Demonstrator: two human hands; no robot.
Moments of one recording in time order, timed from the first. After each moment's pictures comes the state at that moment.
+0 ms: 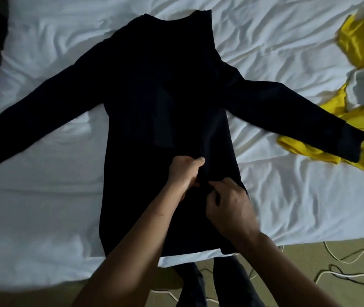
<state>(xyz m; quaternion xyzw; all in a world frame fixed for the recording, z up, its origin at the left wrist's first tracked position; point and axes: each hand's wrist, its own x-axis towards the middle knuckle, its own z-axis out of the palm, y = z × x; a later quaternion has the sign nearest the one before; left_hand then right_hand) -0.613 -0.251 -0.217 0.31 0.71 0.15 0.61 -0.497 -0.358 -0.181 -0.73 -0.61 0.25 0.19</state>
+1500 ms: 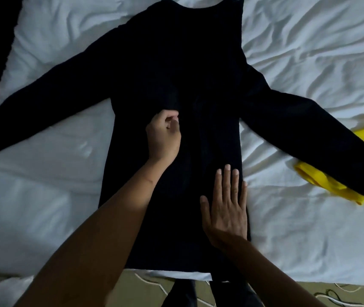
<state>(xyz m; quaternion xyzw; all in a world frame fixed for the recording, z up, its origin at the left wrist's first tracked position) -0.649 -0.156 -0.225 0.48 0.72 0.36 0.34 -0.490 -0.332 -0.250 -0.70 -0.69 0.20 0.03</state>
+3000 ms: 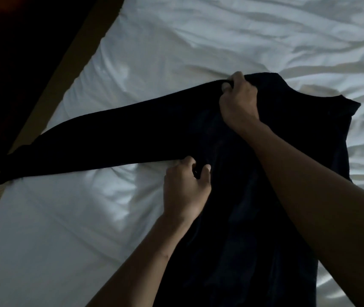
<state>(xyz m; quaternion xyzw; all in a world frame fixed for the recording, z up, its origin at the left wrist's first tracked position) -0.778 -0.089 -0.208 0.41 0.81 0.30 0.30 -0.707 0.121 -0.195 -0.64 -0.67 0.32 0.20</state>
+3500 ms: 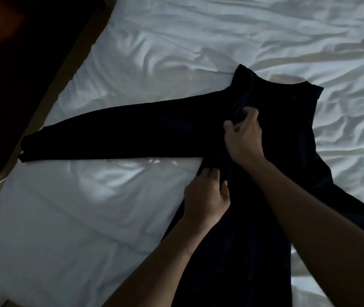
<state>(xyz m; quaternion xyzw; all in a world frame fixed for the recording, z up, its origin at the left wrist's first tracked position) -0.681 -0.133 -0.221 0.60 0.75 0.19 0.19 -0.607 0.018 -0.203 -0.68 -0.60 0.36 0.22</state>
